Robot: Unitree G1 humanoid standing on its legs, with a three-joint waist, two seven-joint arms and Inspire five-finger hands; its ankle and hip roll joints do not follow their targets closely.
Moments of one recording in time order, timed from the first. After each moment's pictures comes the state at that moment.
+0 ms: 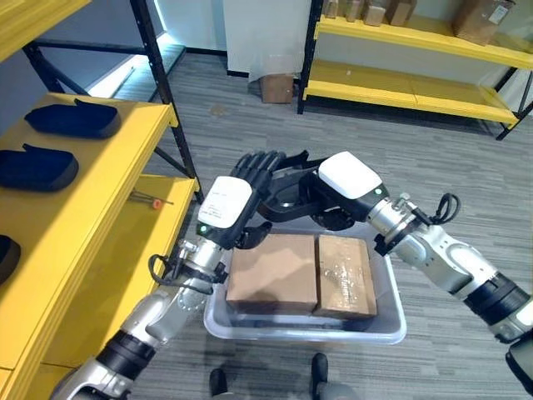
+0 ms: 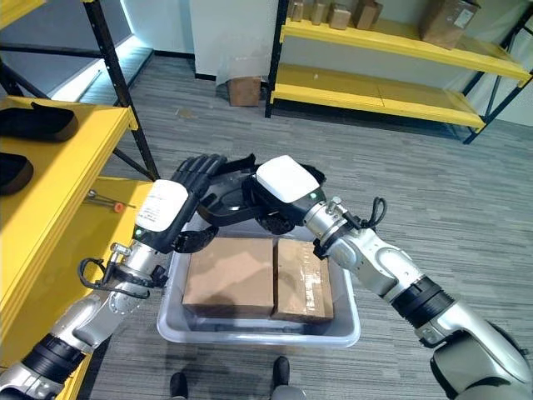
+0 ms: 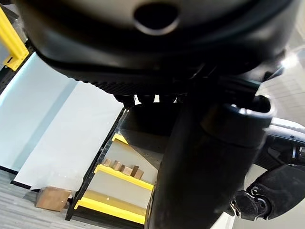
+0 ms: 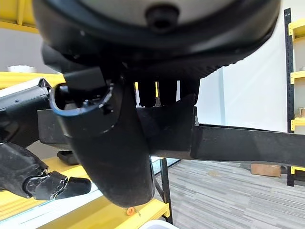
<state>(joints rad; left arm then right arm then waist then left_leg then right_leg) -0.30 0.67 -0.40 0.01 0.61 -0.20 0.41 -0.68 -0.83 0.66 0.09 -0.49 -0.21 -0.17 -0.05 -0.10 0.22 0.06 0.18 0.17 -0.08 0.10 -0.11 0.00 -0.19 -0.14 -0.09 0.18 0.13</state>
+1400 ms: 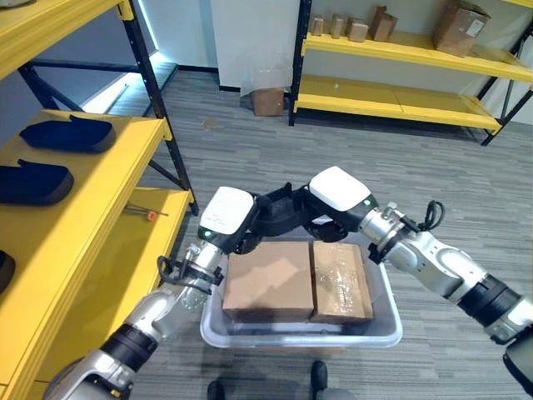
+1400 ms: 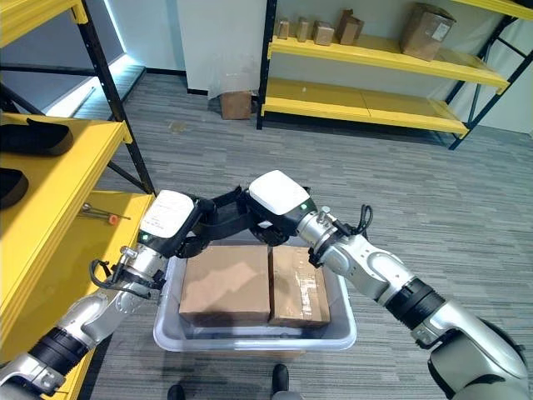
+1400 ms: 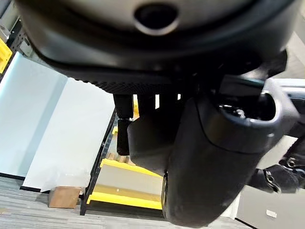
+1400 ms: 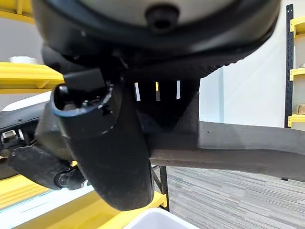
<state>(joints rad) -0.34 0.68 -0.49 0.16 0.69 -0.17 0.45 -0.69 -0.82 0.74 0.12 -0.49 -0.21 -0.17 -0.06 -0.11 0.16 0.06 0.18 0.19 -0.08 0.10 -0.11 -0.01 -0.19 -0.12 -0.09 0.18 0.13</state>
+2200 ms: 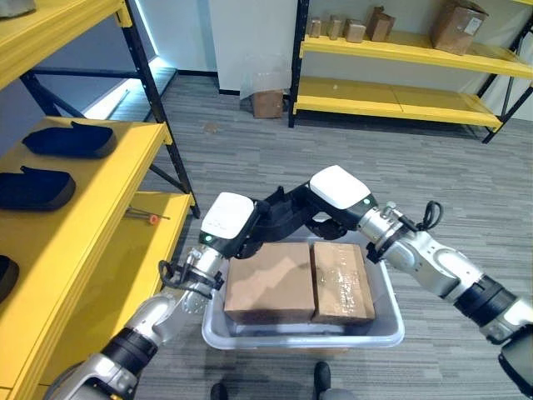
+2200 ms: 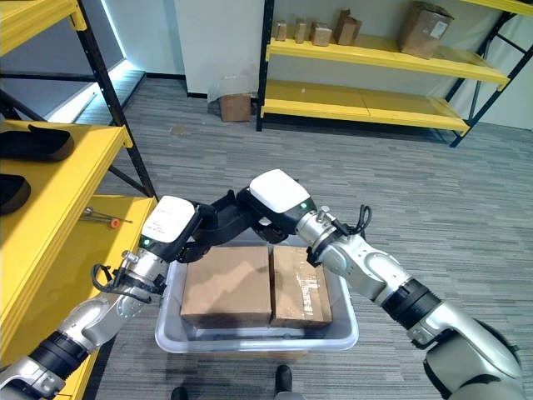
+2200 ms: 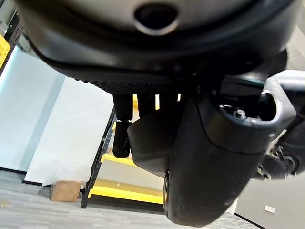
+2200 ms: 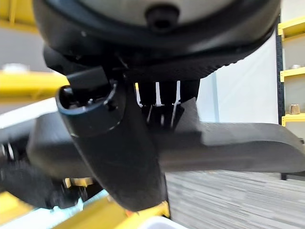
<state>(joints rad) -0.27 0.66 -0.47 0.16 0.67 -0.18 0.44 -0.63 -0.73 0.64 0.12 -0.42 -0.19 -0.18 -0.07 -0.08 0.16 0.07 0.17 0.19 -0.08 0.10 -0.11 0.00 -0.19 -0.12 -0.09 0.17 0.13</state>
